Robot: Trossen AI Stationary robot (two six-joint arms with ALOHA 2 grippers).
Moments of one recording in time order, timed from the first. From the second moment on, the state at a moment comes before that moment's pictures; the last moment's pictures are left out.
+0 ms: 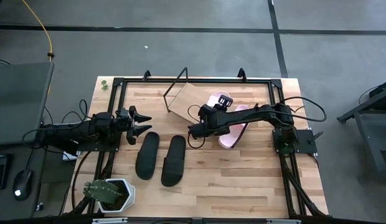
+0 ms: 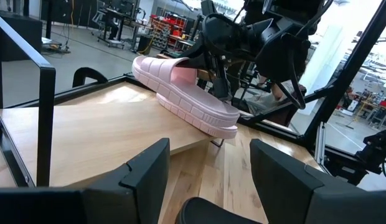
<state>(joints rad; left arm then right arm) 0.20 0.04 0.01 0.02 -0.06 -0.31 0.07 2.04 1.78 -1.56 0.95 0.65</state>
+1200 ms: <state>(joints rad) 0.20 0.04 0.01 0.02 -0.06 -0.31 0.09 1.88 1.78 -1.57 0.95 0.61</state>
